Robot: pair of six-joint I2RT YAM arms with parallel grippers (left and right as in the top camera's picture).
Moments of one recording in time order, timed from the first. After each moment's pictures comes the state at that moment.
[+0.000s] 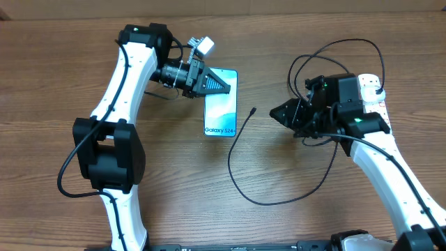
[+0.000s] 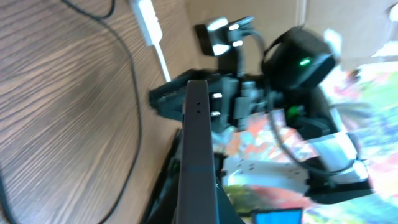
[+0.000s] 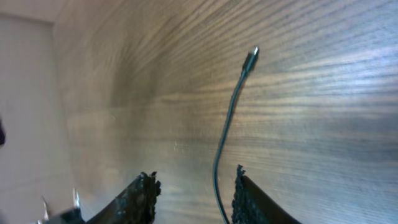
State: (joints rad) left arm -0.15 2.15 1.96 -1.54 1.33 0.35; right arm 0.17 1.42 0.99 -0.55 -0.56 0.62
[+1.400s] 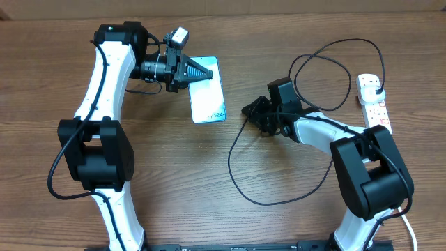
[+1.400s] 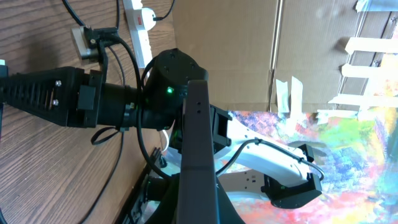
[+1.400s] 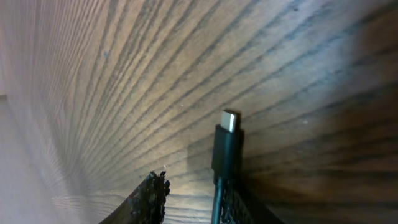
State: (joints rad) left arm -0.04 2.15 1.96 -1.53 1.41 0.21; right arm 0.36 1.94 1.00 -0.01 -0.33 1.07
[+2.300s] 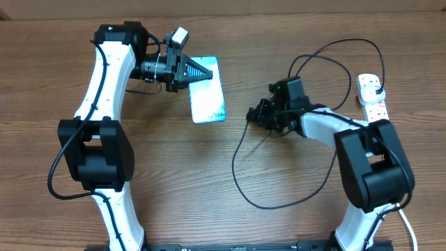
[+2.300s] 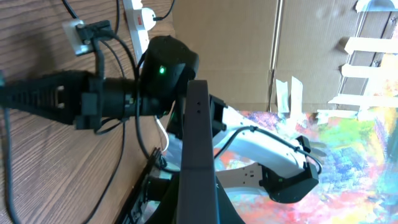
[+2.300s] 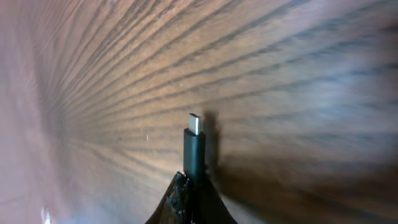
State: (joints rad) left arm -0.04 2.15 1.96 -1.53 1.41 0.21; right arm 0.27 1.96 1.02 -0.08 -0.54 0.68
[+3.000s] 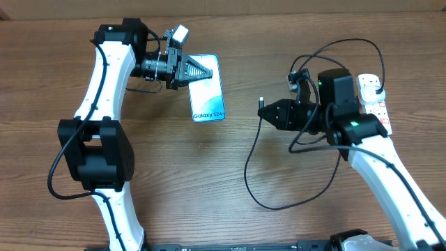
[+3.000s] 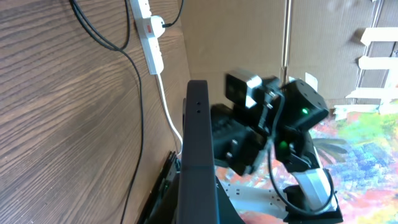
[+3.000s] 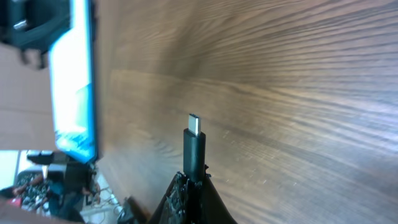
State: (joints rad) left arm -0.04 2.15 1.96 -1.45 1.37 0.21; right arm 0.23 1.35 1.01 -0.50 -0.74 0.43
